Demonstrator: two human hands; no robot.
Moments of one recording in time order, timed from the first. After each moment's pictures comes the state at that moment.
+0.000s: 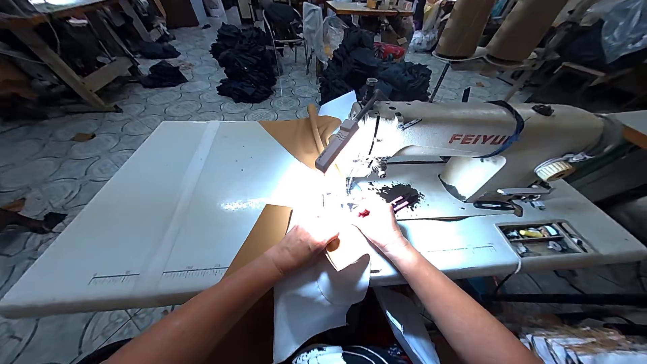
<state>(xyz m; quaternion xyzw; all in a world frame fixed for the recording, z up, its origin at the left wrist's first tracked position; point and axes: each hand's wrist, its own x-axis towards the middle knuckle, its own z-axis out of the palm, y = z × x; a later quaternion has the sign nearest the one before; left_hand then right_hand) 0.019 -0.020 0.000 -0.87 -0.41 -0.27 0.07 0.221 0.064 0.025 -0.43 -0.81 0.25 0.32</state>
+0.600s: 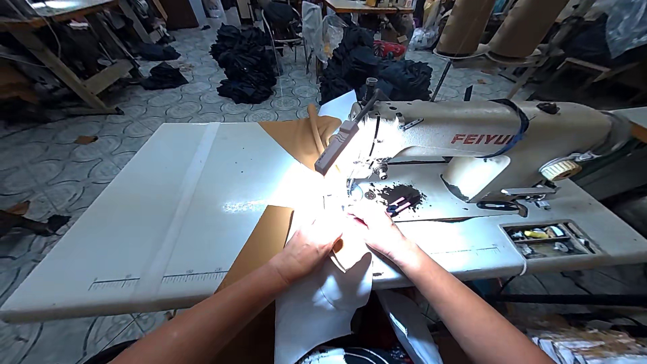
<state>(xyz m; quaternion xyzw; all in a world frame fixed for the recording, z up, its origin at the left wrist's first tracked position) 0.033 -0.026 0.011 -0.86 -0.45 -0.22 0.10 0.231 0.072 0.015 -0.31 -0.90 0.19 0.24</state>
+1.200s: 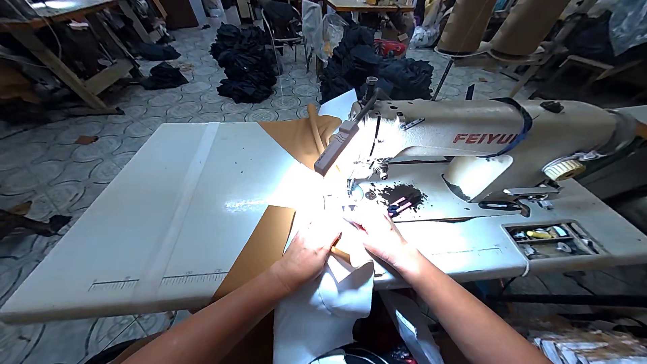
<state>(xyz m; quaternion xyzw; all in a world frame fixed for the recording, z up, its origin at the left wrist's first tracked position) 0.041 -0.035 0.002 -0.82 -0.52 -0.24 0.05 0.231 0.064 0.014 -0.32 -0.91 0.15 0.22</state>
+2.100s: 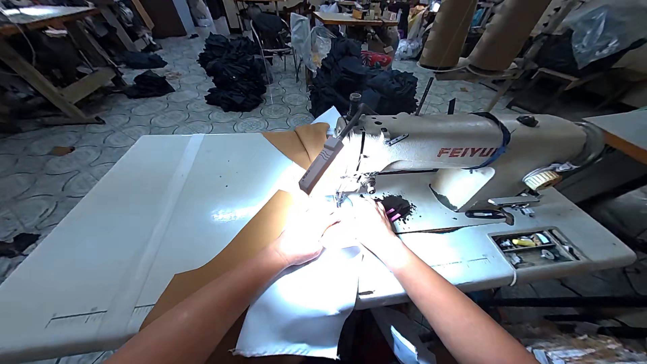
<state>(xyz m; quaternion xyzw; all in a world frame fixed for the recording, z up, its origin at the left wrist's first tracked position) 0.025 0.039 0.018 -0.84 -0.52 -0.12 -0.11 0.212 0.092 0.053 -0.50 -0.85 0.16 0.06</state>
